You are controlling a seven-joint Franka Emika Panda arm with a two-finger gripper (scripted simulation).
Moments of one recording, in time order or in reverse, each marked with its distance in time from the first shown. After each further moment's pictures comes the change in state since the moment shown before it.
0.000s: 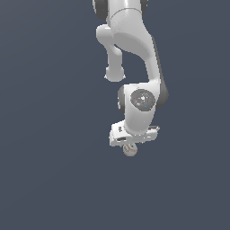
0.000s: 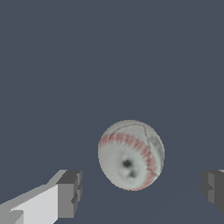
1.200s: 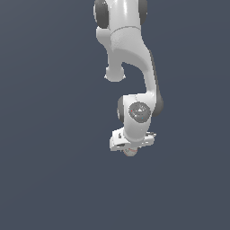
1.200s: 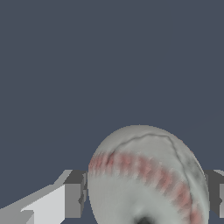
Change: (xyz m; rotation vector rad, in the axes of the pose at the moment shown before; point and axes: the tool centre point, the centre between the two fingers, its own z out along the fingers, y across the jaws) arm 0.001 0.000 0.051 0.000 -0.001 -0.001
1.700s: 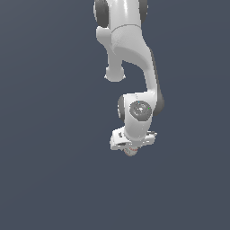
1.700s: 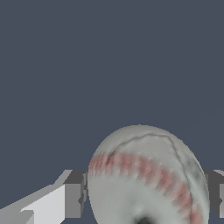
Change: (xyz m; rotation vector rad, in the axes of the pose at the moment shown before) arm -0.002 -0.002 -0.005 0.000 -0.003 0.000
